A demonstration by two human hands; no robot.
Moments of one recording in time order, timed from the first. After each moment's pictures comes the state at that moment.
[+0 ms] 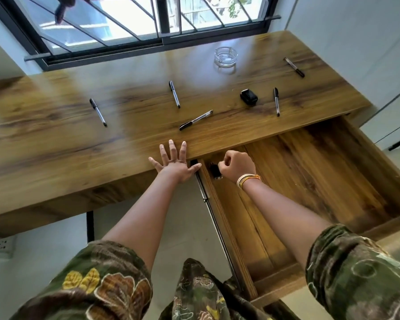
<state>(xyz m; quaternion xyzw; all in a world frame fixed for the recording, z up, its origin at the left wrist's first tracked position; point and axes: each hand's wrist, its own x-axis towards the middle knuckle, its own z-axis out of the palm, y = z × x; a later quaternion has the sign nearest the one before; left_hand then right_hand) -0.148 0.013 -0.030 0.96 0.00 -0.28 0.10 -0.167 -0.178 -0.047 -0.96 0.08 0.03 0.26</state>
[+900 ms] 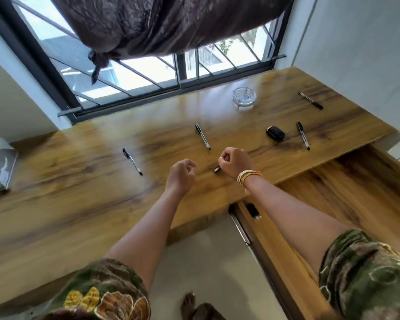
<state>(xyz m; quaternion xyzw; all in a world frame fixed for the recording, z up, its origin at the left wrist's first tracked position) -0.044 0.105 -0.004 0.93 -0.01 -0.03 0.37 -0.044 -0.076 0.015 -0.95 0.07 -0.04 0.31</state>
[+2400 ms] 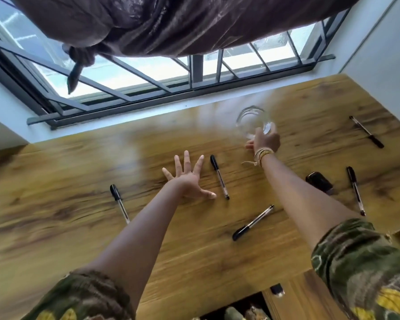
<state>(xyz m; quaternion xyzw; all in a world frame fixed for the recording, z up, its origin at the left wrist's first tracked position) 0.156 0.106 -0.015 0.92 -0.06 -0.37 0.11 0.222 -0.108 -0.010 -0.72 0.37 -0.19 0.55</state>
